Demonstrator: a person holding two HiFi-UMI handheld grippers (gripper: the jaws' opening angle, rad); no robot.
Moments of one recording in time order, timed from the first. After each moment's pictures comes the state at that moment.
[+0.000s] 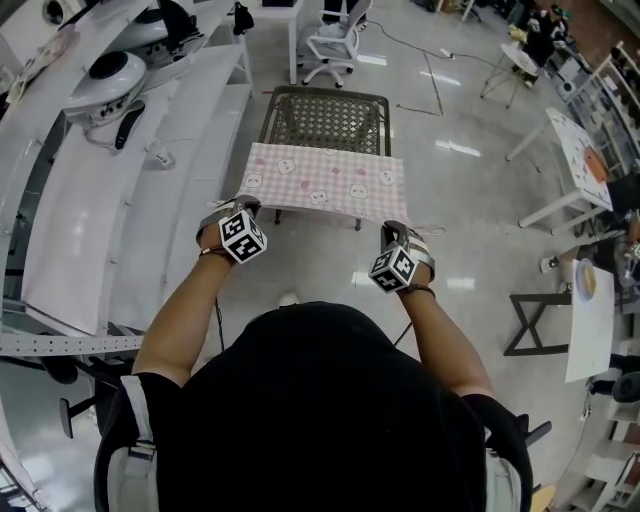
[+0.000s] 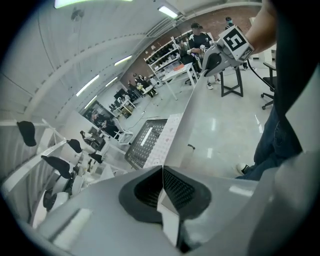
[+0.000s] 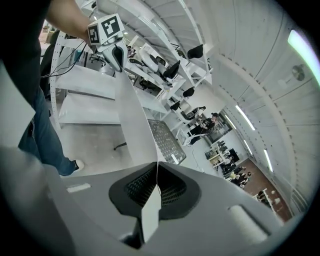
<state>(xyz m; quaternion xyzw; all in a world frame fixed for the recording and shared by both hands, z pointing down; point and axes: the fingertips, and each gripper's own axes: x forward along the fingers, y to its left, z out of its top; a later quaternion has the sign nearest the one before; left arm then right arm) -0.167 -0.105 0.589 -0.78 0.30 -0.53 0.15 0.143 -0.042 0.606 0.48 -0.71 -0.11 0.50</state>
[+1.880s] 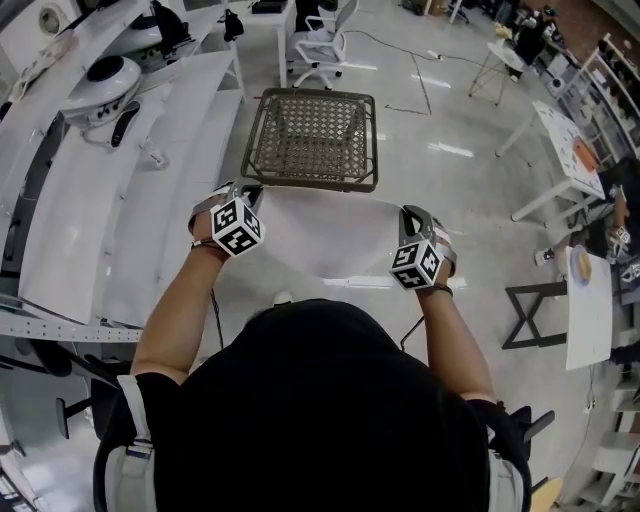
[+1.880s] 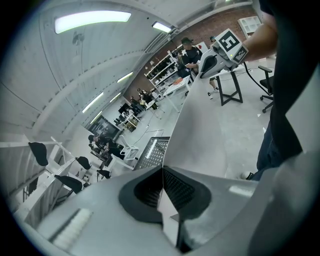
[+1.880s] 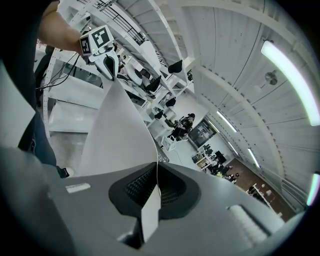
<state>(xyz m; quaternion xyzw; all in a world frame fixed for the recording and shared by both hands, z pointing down) -0.110 -0.059 0.493 -0.80 0.30 -0.48 0.21 0.199 0.011 0.496 0.54 -0.70 -0.14 0.44</state>
